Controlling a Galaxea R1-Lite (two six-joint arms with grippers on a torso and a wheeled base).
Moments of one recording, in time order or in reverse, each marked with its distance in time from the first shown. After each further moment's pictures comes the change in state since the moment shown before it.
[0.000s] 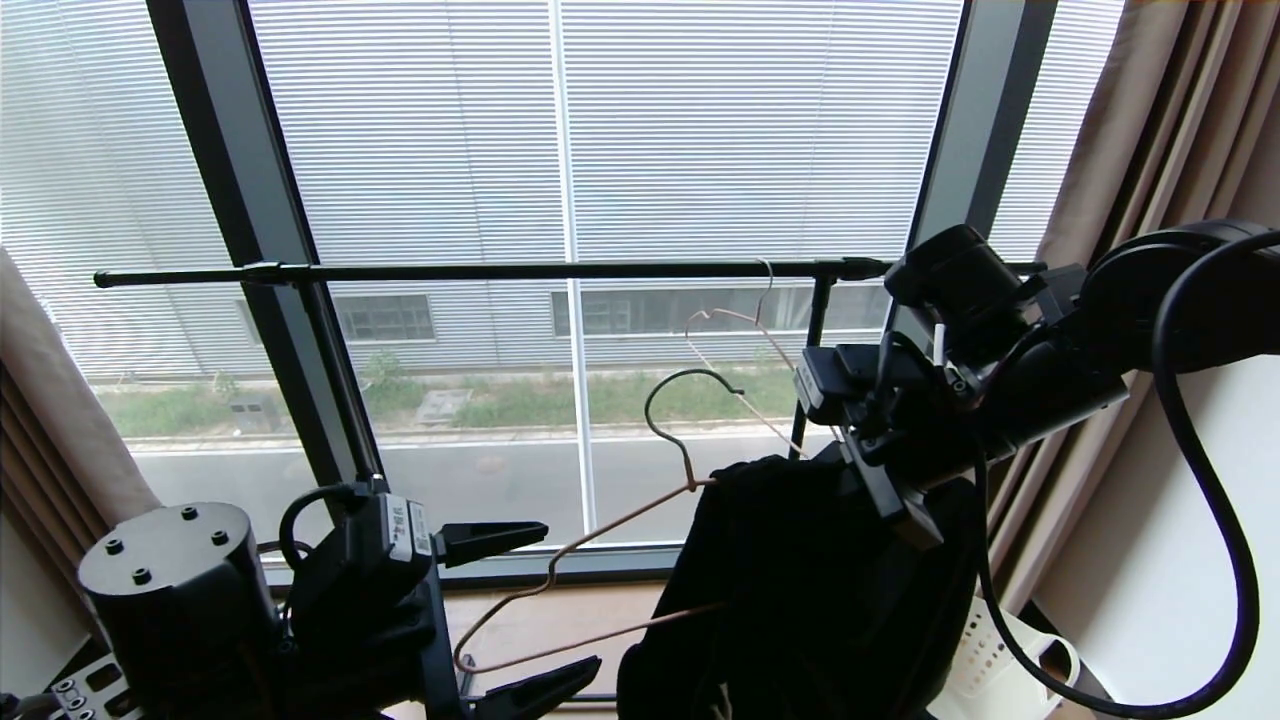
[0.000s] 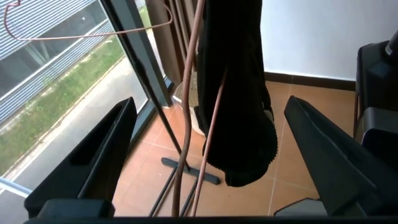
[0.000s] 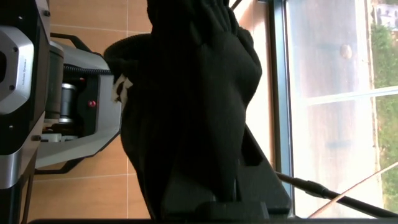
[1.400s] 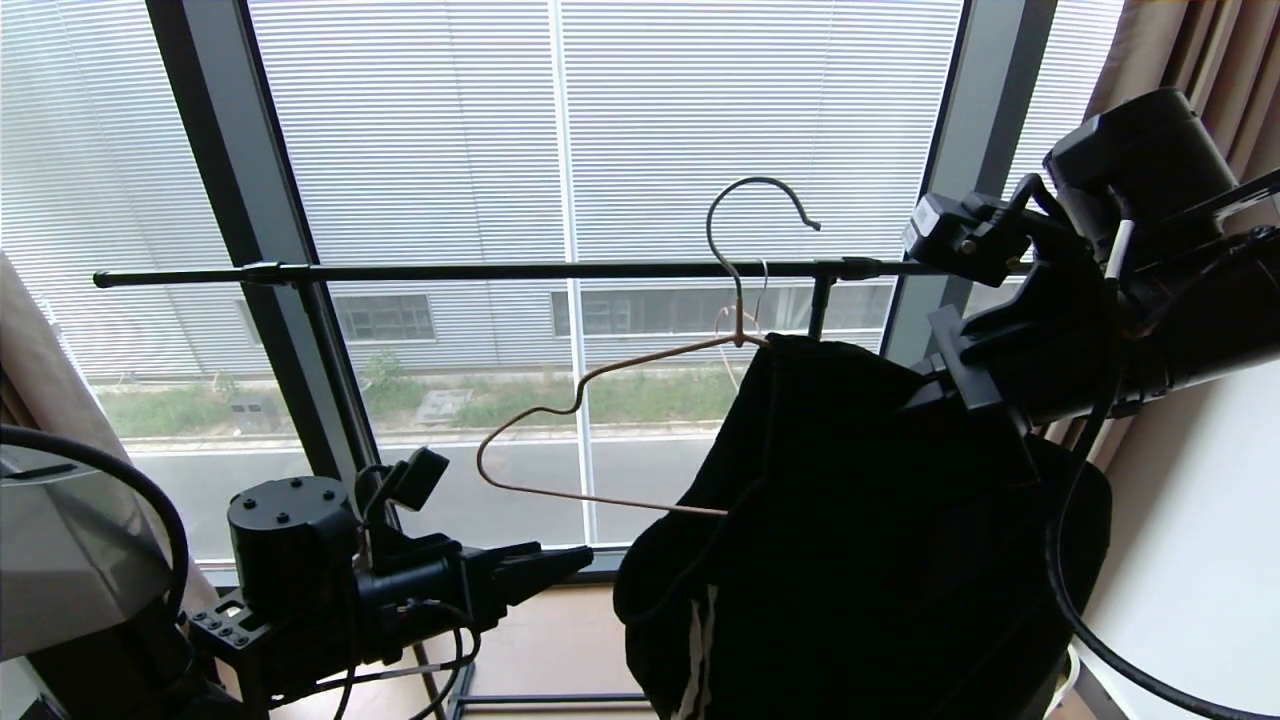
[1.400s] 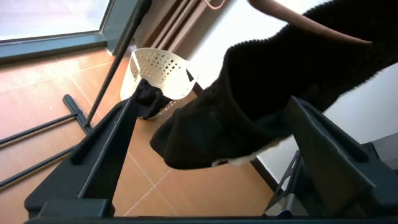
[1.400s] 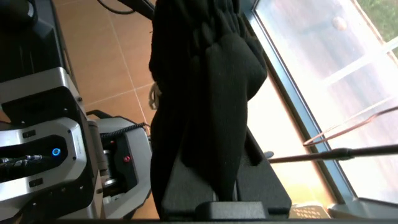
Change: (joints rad) left arm 0.114 0.278 -0.126 -0.056 0.008 -0.755; right arm -0.024 -0.197 0.004 -0.052 0.017 0.462
